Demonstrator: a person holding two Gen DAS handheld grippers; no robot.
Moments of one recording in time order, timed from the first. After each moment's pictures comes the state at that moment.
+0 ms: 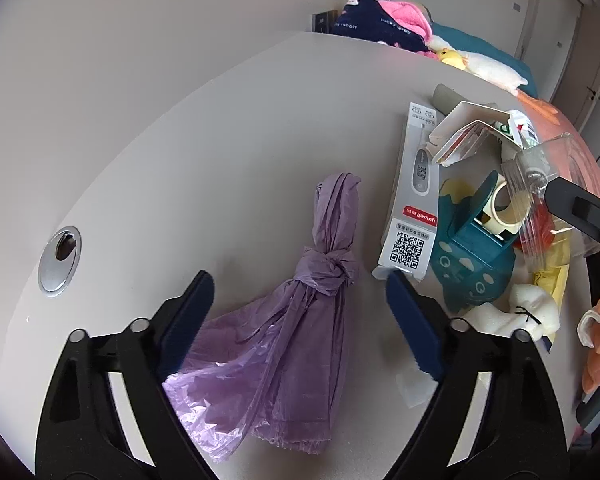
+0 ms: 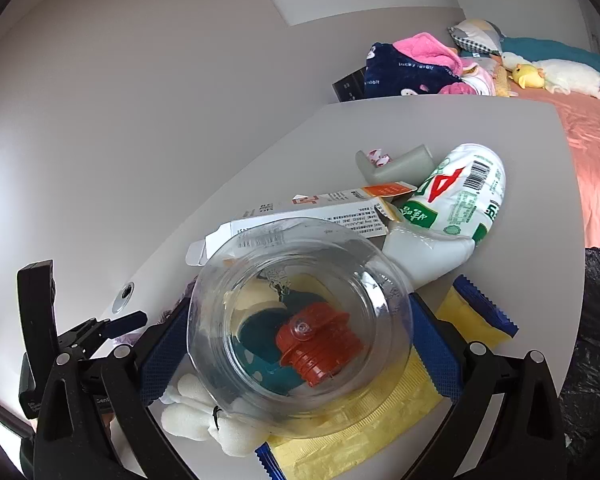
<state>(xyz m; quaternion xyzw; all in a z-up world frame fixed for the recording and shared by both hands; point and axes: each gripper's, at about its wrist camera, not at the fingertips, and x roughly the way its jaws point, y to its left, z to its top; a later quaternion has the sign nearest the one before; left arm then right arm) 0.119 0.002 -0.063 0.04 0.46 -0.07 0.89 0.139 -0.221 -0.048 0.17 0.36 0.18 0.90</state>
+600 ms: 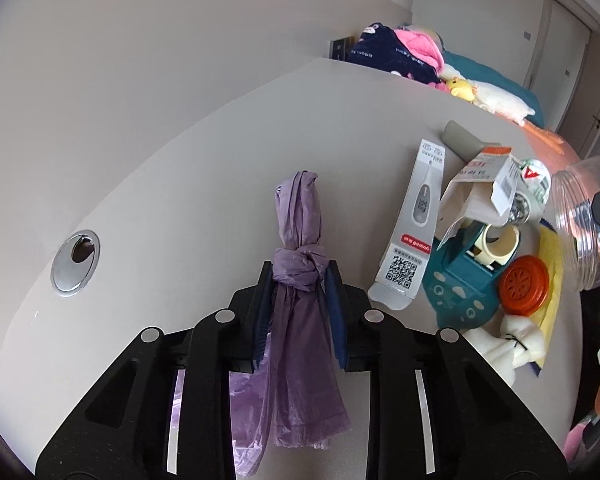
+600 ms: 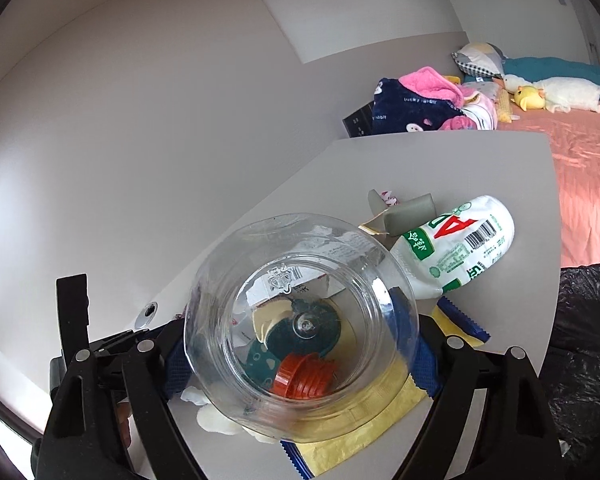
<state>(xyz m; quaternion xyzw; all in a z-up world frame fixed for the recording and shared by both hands) 0.113 0.012 -0.042 0.00 0.42 -0.06 0.91 0.109 -0.238 -0.010 0.18 0.30 0.19 0.92</state>
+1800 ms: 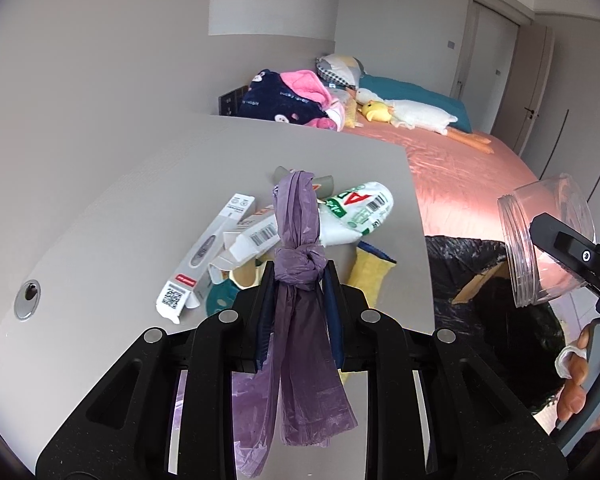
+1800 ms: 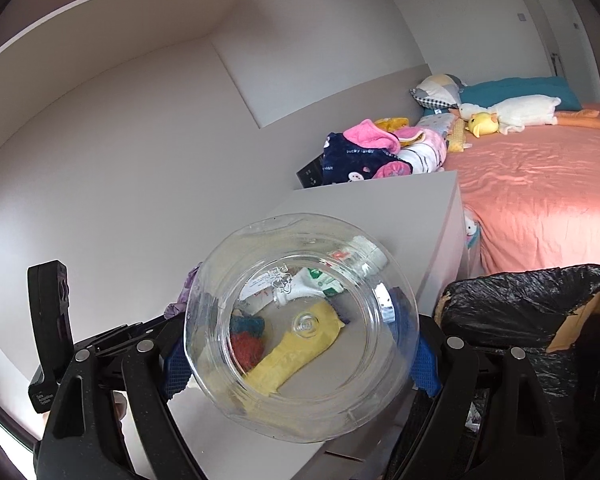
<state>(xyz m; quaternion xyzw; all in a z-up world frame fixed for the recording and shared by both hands) 0.053 -0.122 0.022 0.03 0.35 -0.17 0.92 0.018 -0.350 0.029 0.20 0.24 0.12 0.94</state>
